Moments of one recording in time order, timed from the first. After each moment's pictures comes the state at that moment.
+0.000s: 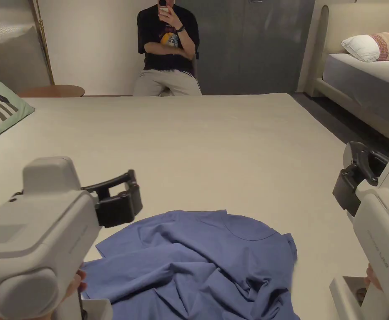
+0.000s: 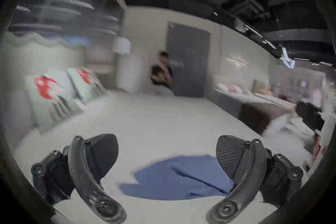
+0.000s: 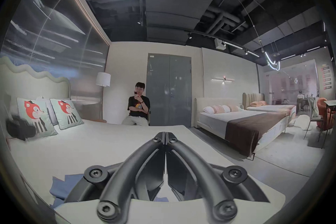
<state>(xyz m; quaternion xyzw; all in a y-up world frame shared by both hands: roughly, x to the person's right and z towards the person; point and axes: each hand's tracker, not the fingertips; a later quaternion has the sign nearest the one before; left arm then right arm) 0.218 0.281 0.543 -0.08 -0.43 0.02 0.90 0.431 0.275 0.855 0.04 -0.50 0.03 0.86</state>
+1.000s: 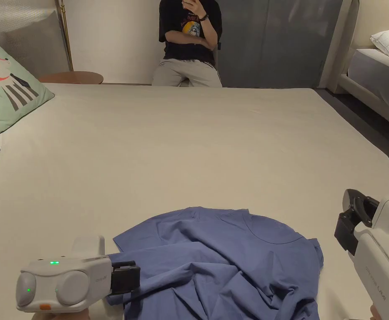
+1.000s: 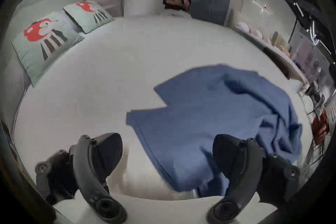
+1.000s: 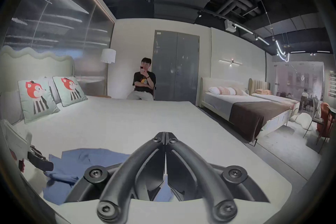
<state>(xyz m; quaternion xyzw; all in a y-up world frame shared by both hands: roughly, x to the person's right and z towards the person) 0.278 0.092 0.459 -0.40 -0.40 -0.15 0.81 0.459 0.210 0.822 -0.07 -0.48 0.00 0.87</state>
